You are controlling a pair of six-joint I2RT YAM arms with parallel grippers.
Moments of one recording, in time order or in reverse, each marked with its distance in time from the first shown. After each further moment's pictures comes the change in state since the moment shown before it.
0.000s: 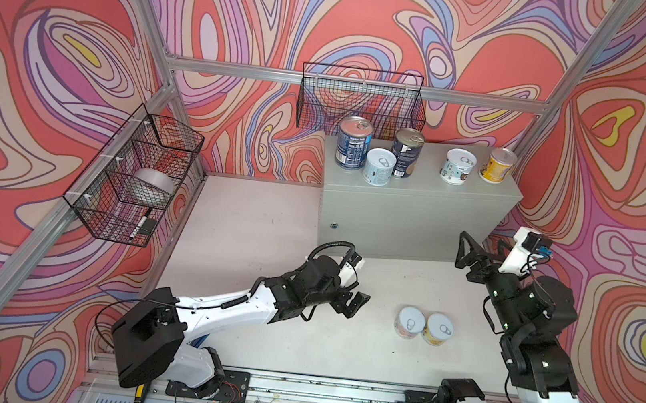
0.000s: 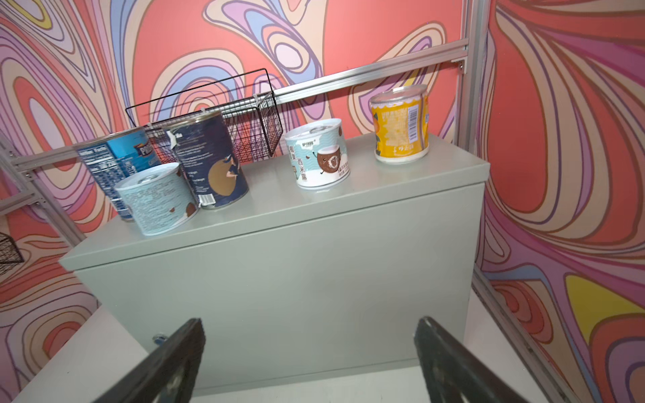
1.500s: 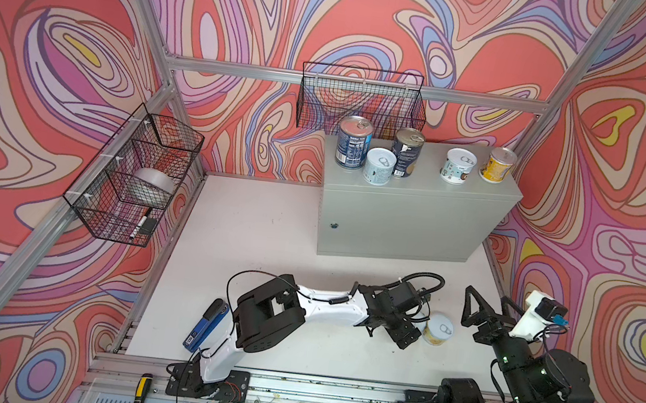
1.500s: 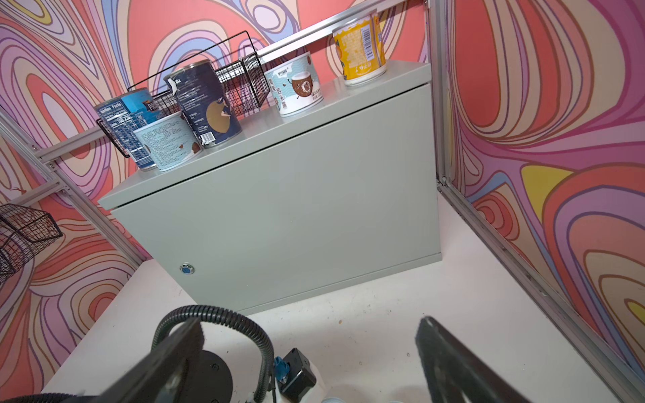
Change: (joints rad) left arm -0.219 0.700 0.682 -0.327 0.042 -0.004; right arm 0.000 -0.385 -0.070 -0.380 0.024 0.102
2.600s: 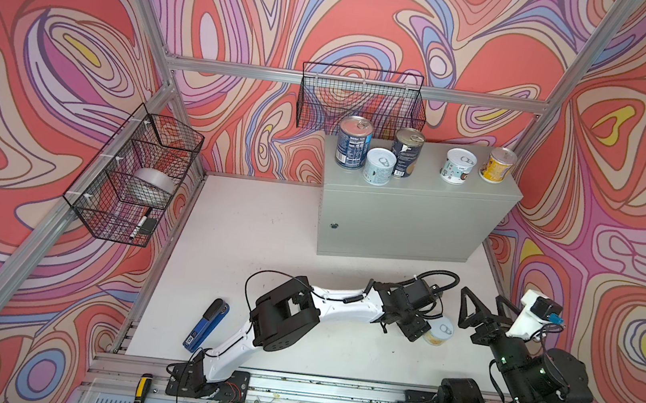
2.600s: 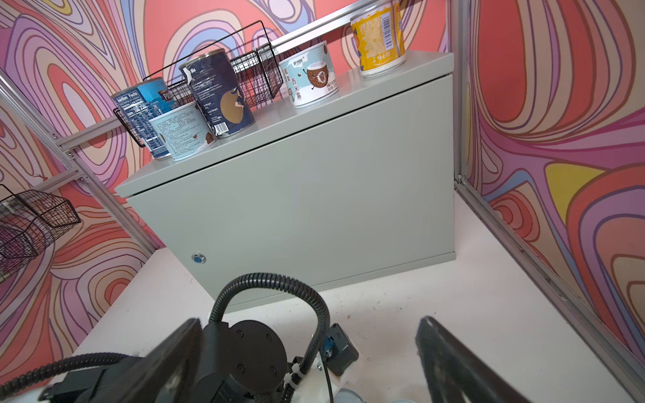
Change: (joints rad) left arm -0.005 0.134 0.220 -0.094 -0.074 0.034; right arm 0.000 -0.002 -0.006 0.000 -0.052 -0.008
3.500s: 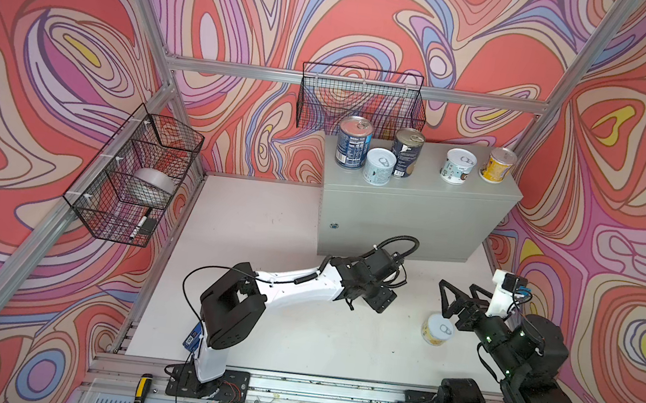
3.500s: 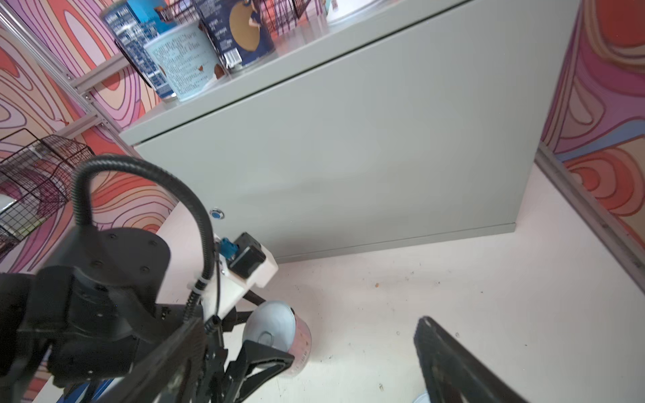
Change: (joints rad) left arm 0.158 -0.385 -0.308 -0.076 -0.068 -0.018; right arm 0.000 0.164 -0.065 0.065 -0.186 0.010
